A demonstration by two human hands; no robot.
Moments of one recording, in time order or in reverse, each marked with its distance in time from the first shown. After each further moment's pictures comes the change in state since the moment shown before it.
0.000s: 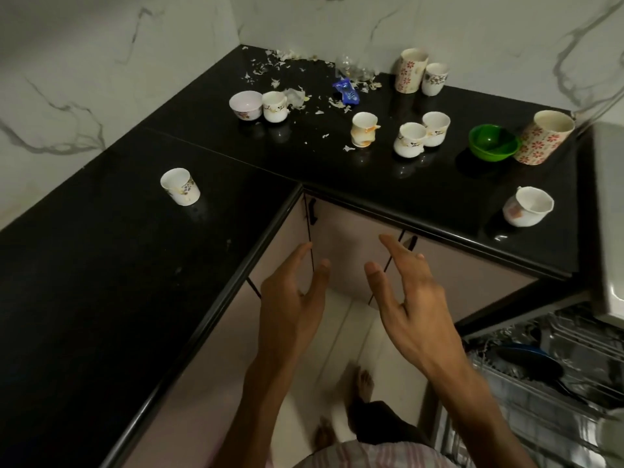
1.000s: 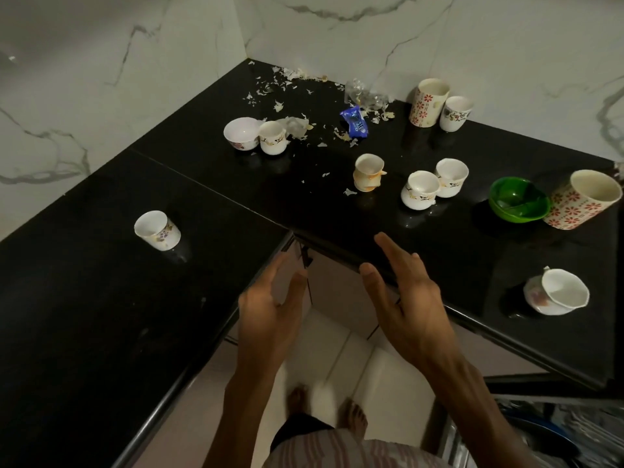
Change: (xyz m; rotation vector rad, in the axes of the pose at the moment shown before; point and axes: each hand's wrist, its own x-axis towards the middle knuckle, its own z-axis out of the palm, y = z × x) left_hand 0.126 0.027 0.029 -0.027 0.155 -0.126; right_hand 0.161 0.029 -0.026 -0.019 -0.153 0.003
